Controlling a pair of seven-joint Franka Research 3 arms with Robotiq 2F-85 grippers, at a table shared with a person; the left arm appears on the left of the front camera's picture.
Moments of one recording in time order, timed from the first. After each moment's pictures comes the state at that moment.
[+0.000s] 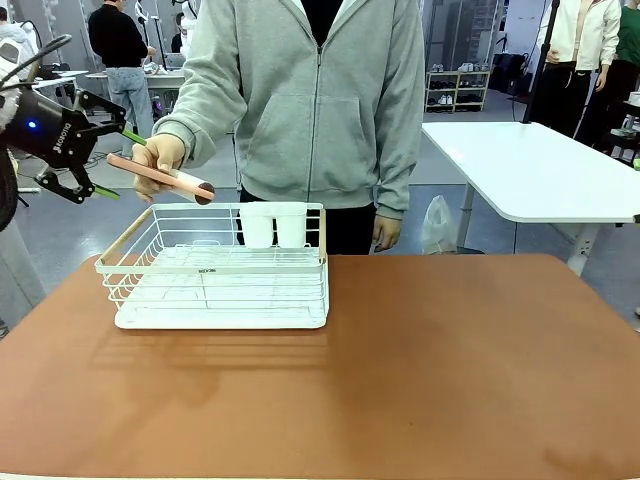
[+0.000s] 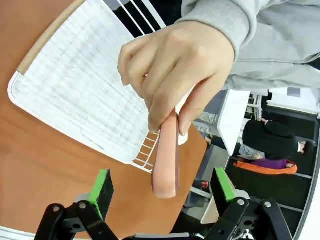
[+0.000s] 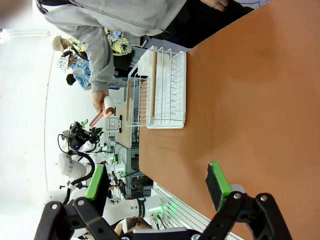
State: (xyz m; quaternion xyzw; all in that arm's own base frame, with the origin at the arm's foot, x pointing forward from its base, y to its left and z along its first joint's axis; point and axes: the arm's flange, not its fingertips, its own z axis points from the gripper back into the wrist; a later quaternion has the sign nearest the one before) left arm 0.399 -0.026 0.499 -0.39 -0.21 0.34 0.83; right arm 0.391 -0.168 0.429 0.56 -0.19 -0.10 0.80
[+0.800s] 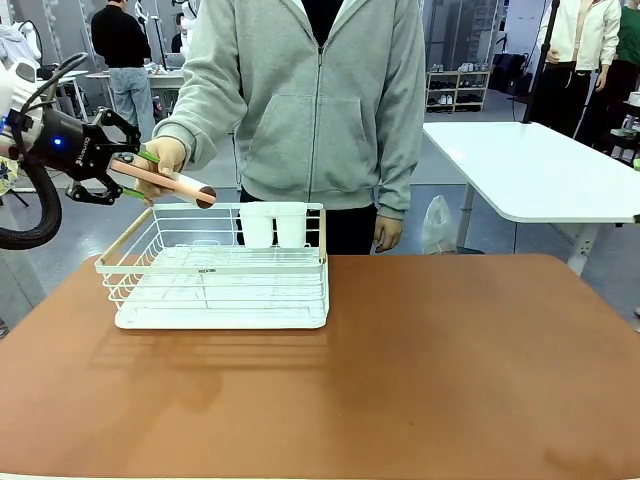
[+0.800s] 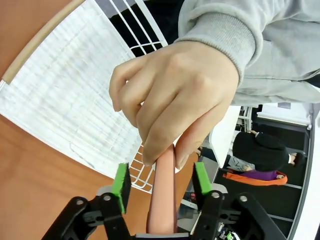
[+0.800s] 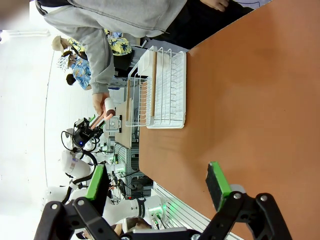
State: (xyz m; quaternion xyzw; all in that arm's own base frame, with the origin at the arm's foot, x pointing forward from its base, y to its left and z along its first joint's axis) left arm 0.415 -0.033 0.477 -0.41 -0.24 0.36 0.81; right arm 0.391 -0.168 0.429 0.56 -0.19 -0.10 0.80
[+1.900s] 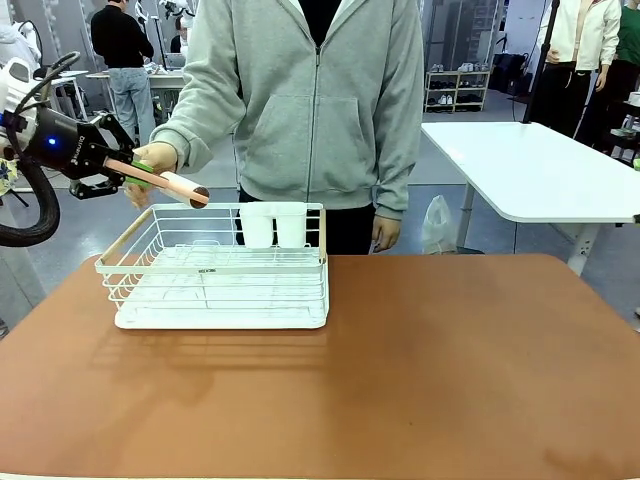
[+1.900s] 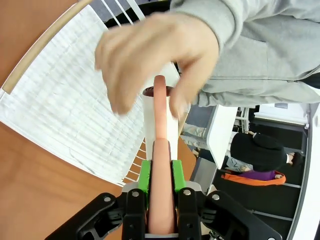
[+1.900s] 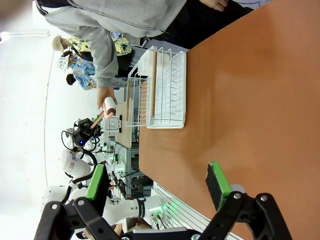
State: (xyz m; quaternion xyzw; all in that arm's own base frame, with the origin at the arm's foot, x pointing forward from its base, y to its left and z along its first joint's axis) left arm 0.417 -0.026 0.476 -0.41 -0.24 0.35 0.80; right arm 0.391 -0.168 0.429 0.56 -0.19 -0.10 0.80
